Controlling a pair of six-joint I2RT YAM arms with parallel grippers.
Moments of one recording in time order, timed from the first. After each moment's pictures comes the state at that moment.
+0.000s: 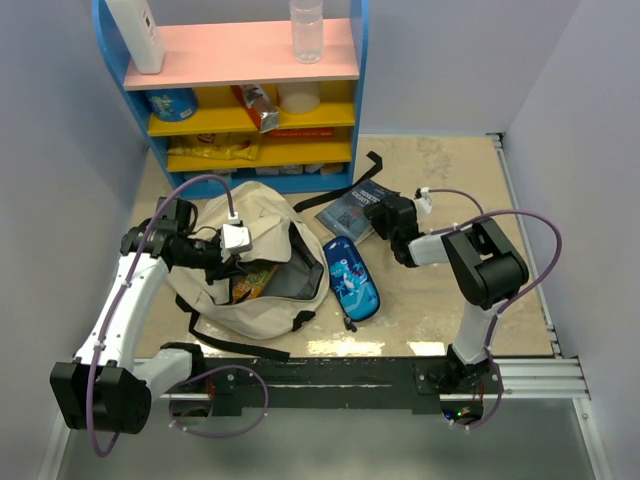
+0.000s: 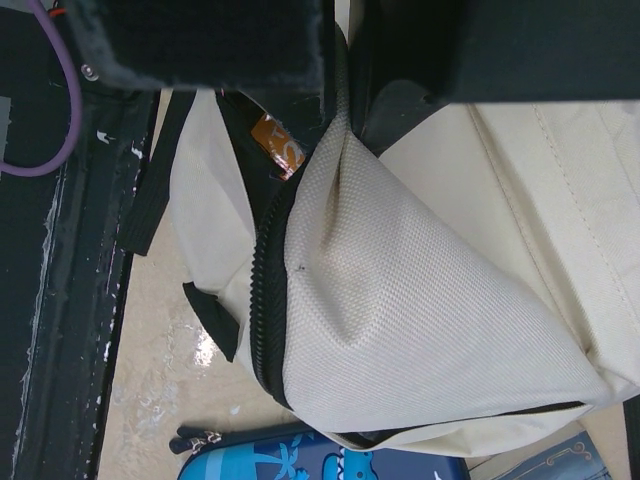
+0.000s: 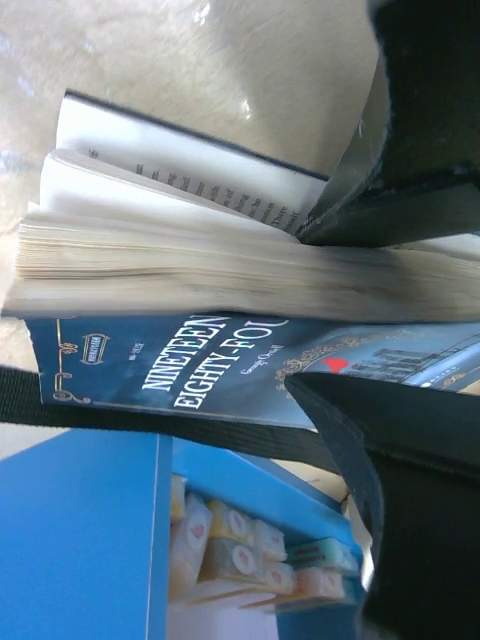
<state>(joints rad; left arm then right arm) -0.07 1.08 0.97 -1.08 0.89 1.08 0.40 1.86 0.79 0.56 0.27 1.16</state>
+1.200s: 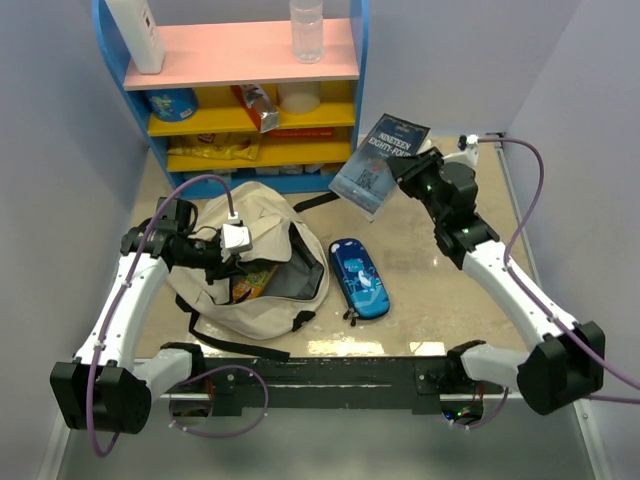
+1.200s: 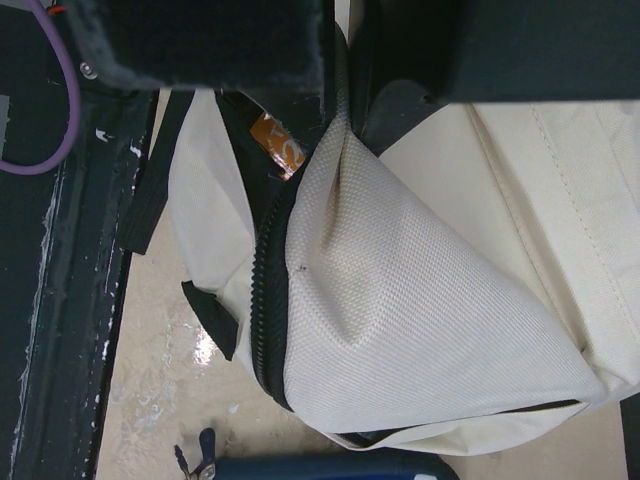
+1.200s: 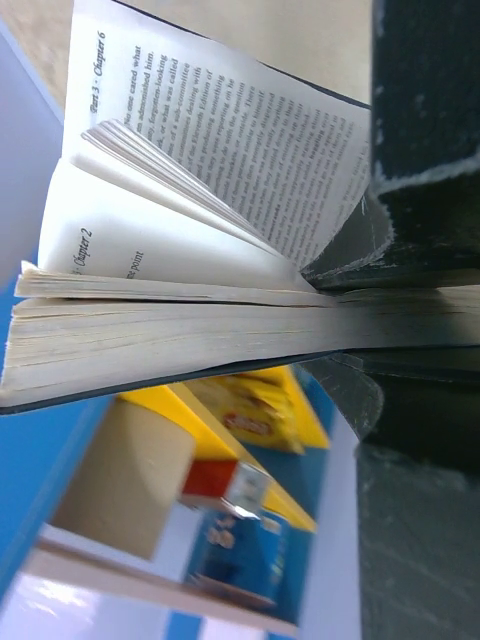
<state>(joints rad) -0.07 1.08 0.97 -1.07 0.89 1.08 0.36 1.23 0.98 0.15 0.16 0.92</state>
